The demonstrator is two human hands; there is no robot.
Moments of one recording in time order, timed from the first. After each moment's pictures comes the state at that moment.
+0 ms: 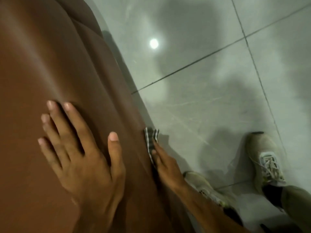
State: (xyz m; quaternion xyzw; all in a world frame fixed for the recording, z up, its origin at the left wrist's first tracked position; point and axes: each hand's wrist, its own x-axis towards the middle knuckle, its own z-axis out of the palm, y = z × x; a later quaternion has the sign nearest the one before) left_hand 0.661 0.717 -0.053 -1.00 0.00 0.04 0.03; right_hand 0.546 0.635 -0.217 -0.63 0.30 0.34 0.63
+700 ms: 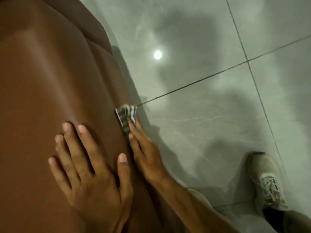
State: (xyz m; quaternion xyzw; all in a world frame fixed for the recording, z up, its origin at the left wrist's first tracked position) left_hand 0.655 0.726 -0.075 -1.00 0.02 0.00 0.10; right_hand 0.665 0.651 -0.189 -0.66 0.19 0.18 0.70
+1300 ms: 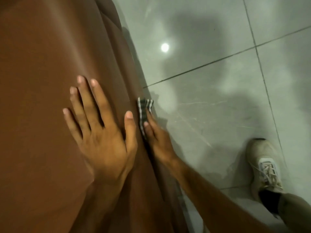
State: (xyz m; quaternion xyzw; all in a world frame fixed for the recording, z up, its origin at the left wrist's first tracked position) left_hand 0.655 0.726 -0.069 -1.00 0.02 -0.02 0.07; right_hand 0.604 0.646 -0.202 -0.65 0.24 0.24 0.68
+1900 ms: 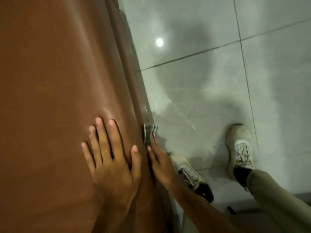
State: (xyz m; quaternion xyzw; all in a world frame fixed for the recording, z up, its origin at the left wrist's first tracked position) left_hand 0.496 0.741 -0.053 -1.00 0.00 0.06 0.04; right_hand 0.454 0.635 -0.157 -0.66 0.25 0.32 0.63
